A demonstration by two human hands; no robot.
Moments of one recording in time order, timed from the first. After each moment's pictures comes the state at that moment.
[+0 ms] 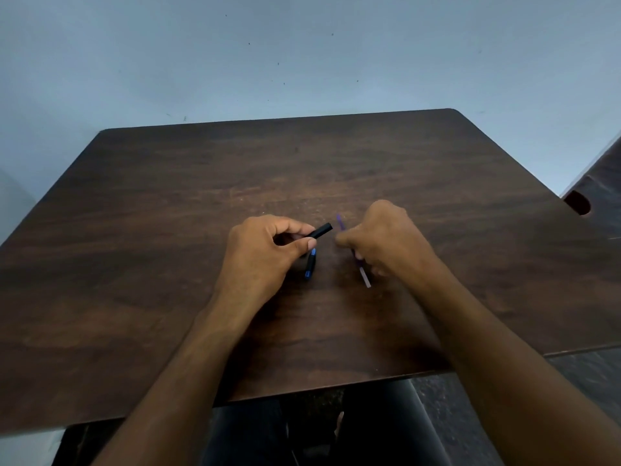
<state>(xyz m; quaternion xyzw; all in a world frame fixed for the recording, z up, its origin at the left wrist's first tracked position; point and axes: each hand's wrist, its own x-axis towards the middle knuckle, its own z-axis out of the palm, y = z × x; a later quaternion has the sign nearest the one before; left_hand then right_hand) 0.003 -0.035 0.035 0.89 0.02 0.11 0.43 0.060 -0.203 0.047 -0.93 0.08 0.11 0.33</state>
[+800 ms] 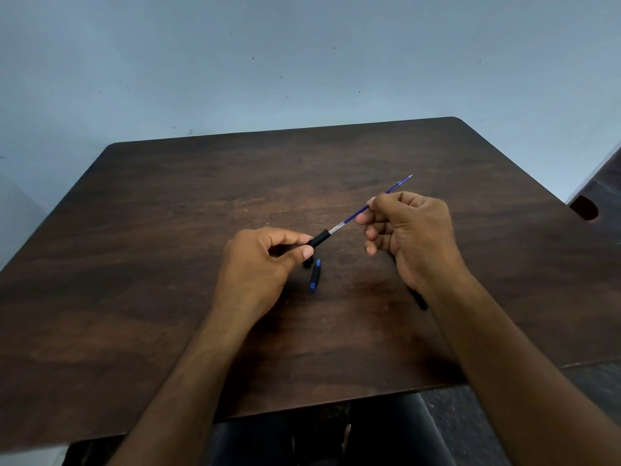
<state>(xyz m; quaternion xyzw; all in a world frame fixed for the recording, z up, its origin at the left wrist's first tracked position) 0.001 -0.026 0.032 0.87 0.02 0.10 0.49 0.054 -0.223 0.043 -0.60 0.02 -0.01 0.80</state>
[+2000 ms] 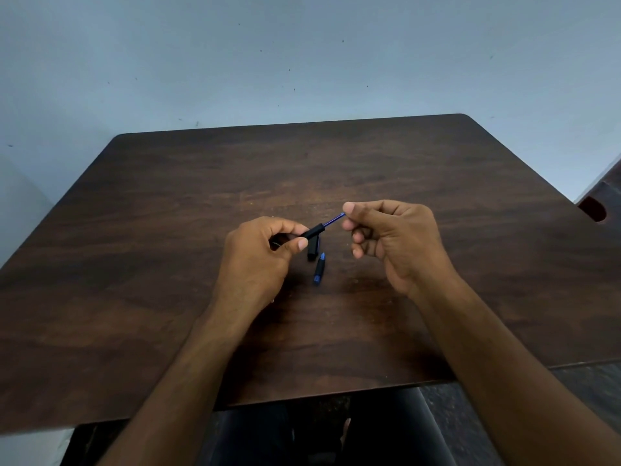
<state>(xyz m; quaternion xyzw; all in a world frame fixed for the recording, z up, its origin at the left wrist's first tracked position) 0.000 -0.023 0.033 0.89 0.04 0.13 0.43 0.044 -0.211 0.034 -0.60 0.00 0.05 0.80</state>
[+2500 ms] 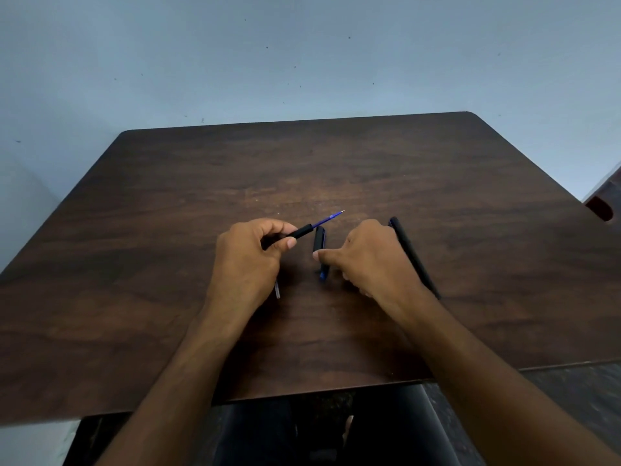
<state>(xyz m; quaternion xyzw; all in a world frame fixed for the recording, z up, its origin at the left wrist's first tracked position) -0.003 -0.008 0.025 0.89 0.07 0.16 0.41 0.035 -0.171 0.033 -0.93 0.05 0.10 0.34</state>
